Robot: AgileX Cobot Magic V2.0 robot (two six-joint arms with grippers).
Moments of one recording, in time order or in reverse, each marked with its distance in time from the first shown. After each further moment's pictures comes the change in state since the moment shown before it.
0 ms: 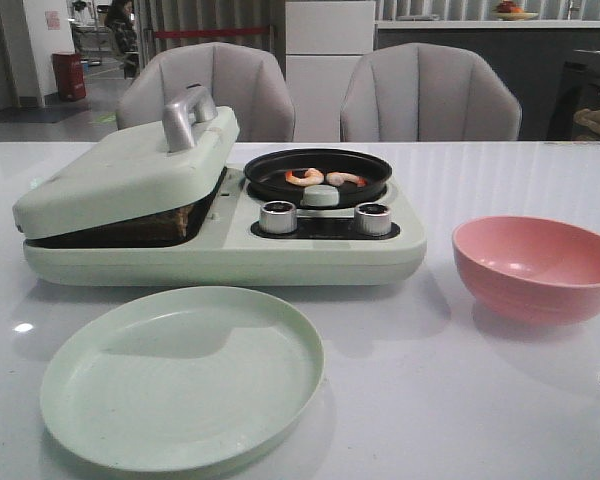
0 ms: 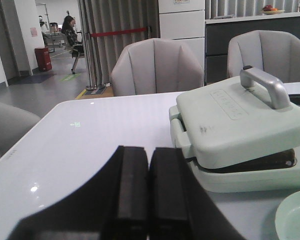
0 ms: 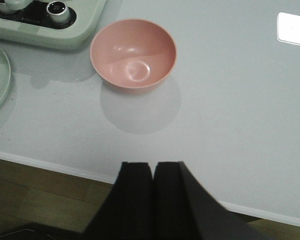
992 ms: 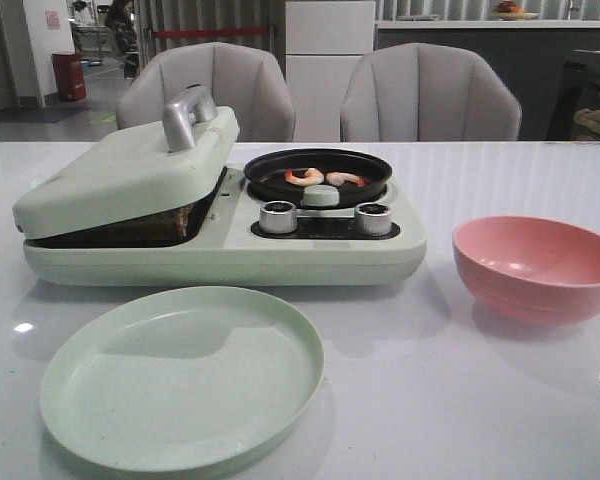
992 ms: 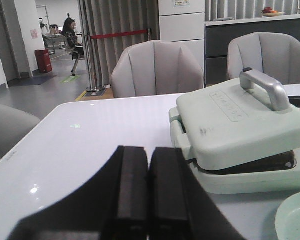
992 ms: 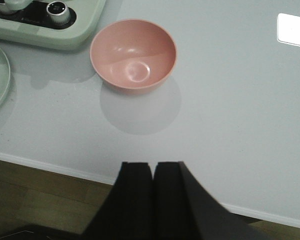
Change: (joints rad) left arm 0.000 0.000 0.000 0.000 -0.002 0.000; right arm 0.000 -0.010 0.019 0.000 -0.014 0.000
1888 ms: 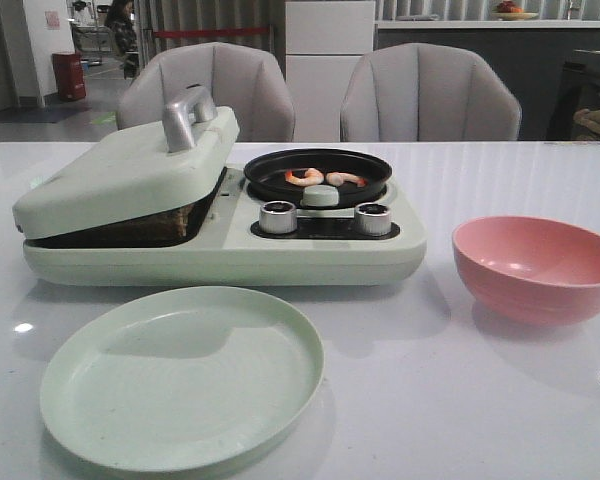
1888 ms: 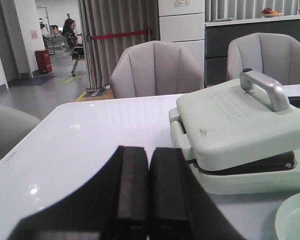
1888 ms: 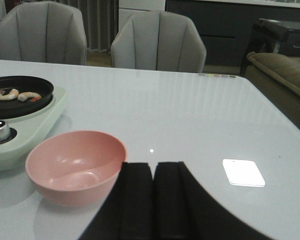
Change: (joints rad) left arm 0.000 0.000 0.000 0.000 -0.002 0.000; right arm -0.199 -0.483 0.717 -0.015 -0.887 0.000
